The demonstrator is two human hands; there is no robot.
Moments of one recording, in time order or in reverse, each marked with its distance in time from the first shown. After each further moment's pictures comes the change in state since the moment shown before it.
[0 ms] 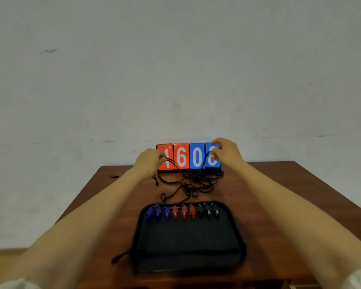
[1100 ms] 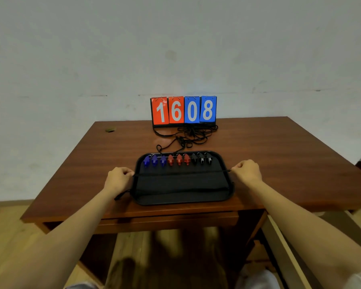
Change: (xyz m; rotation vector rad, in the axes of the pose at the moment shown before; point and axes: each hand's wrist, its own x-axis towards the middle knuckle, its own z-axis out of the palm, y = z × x) left_hand -0.171 -0.072 0.095 -0.330 -0.138 -0.542; right_hand -0.144 0.166 0.011 -0.295 -0.003 0.437
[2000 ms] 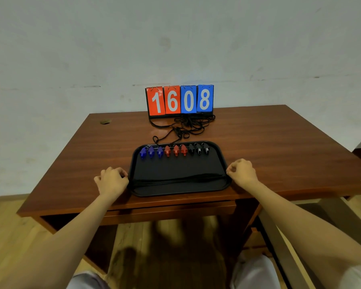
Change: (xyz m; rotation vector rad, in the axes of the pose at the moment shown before) left_hand -0.013 -0.022 0.022 0.304 0.124 -0.033; right_hand -0.011 0.031 0.018 -0.272 -0.071 -0.270
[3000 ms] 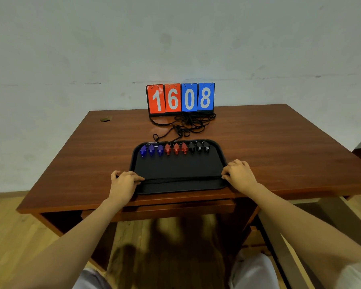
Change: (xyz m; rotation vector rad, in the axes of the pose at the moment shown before) left_hand -0.015 0.001 0.025 0.146 -0.052 0.412; right_hand -0.008 -0.004 0.004 -0.406 -0.088 -0.327
